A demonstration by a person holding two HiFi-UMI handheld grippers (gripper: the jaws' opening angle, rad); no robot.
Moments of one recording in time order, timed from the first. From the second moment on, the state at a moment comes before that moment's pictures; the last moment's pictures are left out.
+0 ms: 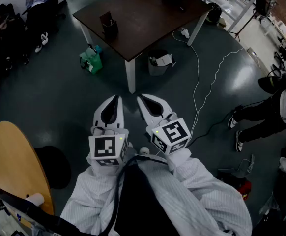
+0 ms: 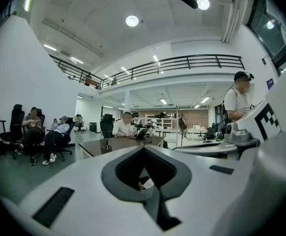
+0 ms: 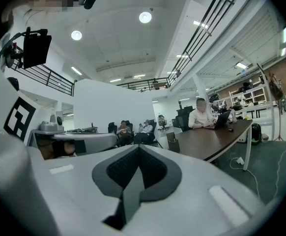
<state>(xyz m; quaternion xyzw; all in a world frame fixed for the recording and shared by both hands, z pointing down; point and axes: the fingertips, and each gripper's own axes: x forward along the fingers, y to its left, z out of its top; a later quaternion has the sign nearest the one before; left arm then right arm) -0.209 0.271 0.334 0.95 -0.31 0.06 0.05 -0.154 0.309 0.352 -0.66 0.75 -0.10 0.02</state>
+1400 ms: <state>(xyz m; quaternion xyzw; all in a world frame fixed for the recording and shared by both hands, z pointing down) -0.116 0.160 0.379 0.94 -0.31 0.09 0.06 -0.069 0.216 0.395 -0.65 0.74 -0.15 0.03</state>
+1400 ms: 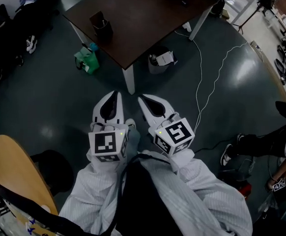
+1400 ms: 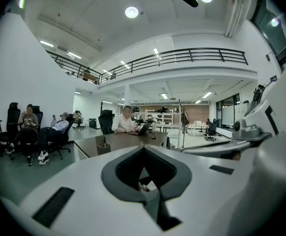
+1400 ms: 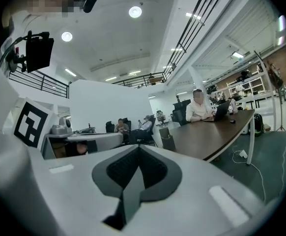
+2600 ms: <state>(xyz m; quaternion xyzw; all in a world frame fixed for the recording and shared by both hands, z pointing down) 0.052 -0.250 0.417 0.85 -0.50 0.10 0.11 0.108 -0.228 0.412 -0.46 0.87 -0.18 -0.05</state>
